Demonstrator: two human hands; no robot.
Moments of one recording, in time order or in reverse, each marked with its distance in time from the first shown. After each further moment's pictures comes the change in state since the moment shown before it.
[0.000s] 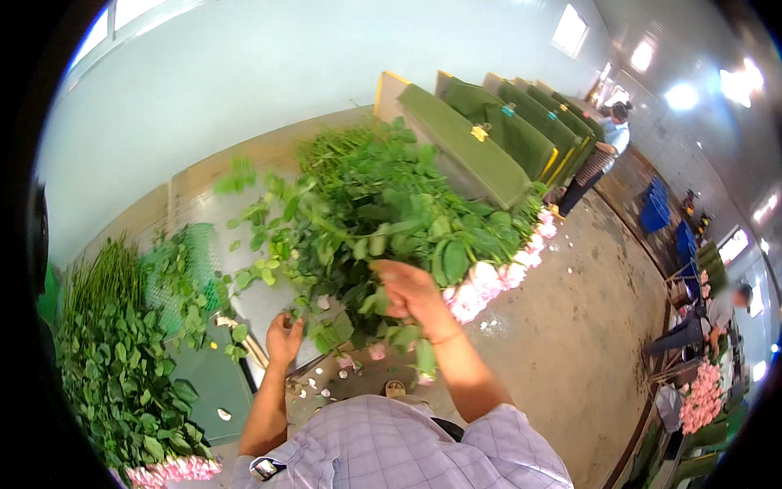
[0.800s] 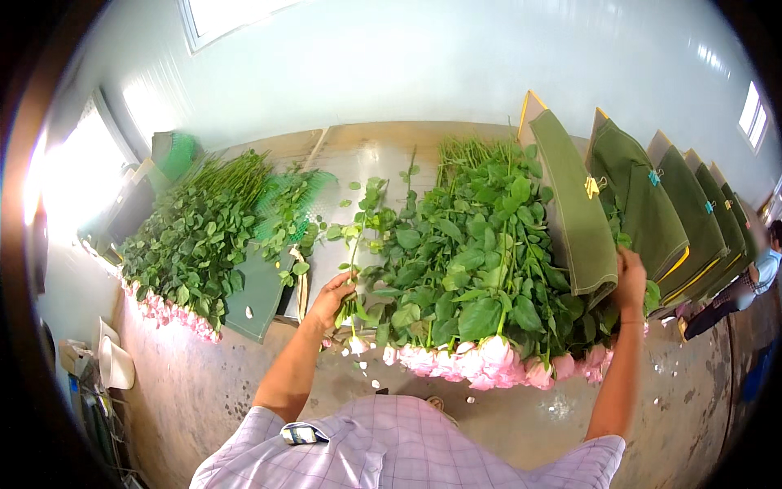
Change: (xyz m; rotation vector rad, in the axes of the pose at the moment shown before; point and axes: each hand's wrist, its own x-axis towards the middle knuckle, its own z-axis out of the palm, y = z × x) left_hand -0.028 0.111 0.025 -1.011 0.096 -0.481; right_hand 0.151 -0.157 -0.359 -1.466 0.155 -0.814
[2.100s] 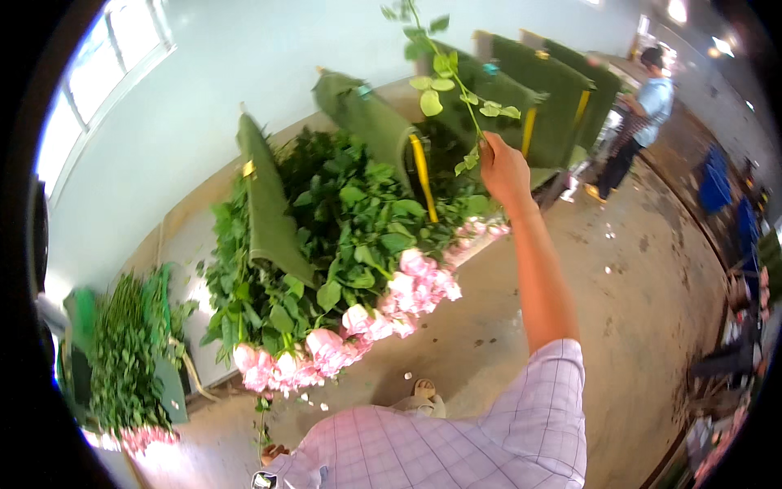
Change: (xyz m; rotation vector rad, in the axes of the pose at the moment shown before) left_hand -0.173 -0.302 -0.103 0.621 0.750 -0.173; right_hand -0.030 0.185 -0.146 -0.083 0.273 0.359
